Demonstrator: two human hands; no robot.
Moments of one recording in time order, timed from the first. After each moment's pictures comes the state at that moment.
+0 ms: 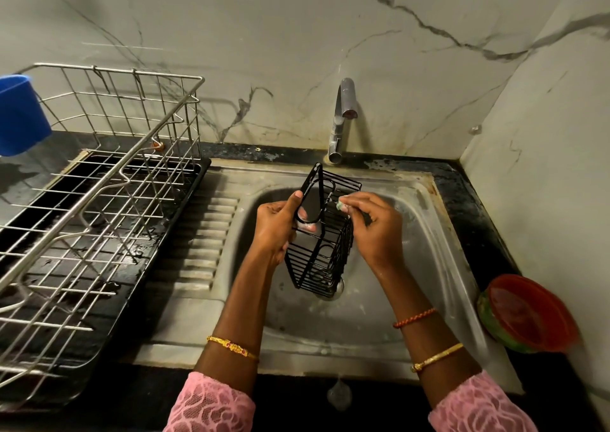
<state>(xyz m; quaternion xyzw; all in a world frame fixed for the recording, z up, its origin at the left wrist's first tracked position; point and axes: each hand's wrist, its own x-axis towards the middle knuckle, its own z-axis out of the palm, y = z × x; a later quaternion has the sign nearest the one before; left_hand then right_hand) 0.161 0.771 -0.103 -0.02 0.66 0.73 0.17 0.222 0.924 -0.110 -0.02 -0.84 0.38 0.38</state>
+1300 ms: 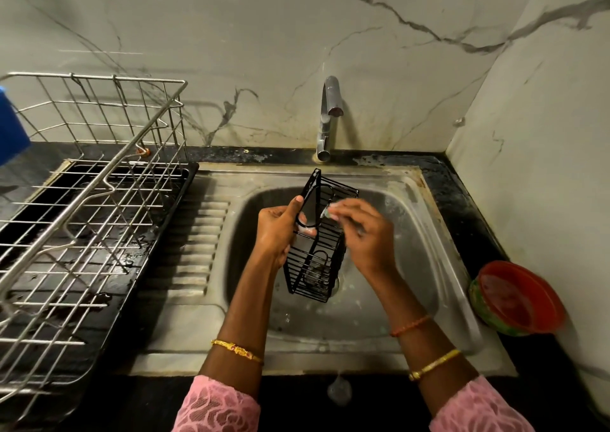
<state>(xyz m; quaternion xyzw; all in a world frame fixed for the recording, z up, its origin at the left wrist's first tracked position) 0.160 0.781 -0.114 -0.01 0.67 0.72 0.19 0.239 0.915 -0.117 0.00 -0.83 0.42 0.37</state>
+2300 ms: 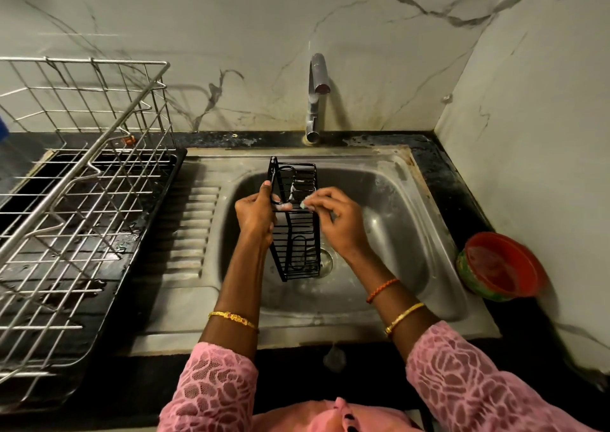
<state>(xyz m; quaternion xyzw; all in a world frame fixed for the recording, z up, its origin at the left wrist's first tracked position) 0.150 0.780 -0.133 -0.13 0.66 0.73 0.12 0.226 0.902 -0.145 0.00 -0.85 0.42 0.32</state>
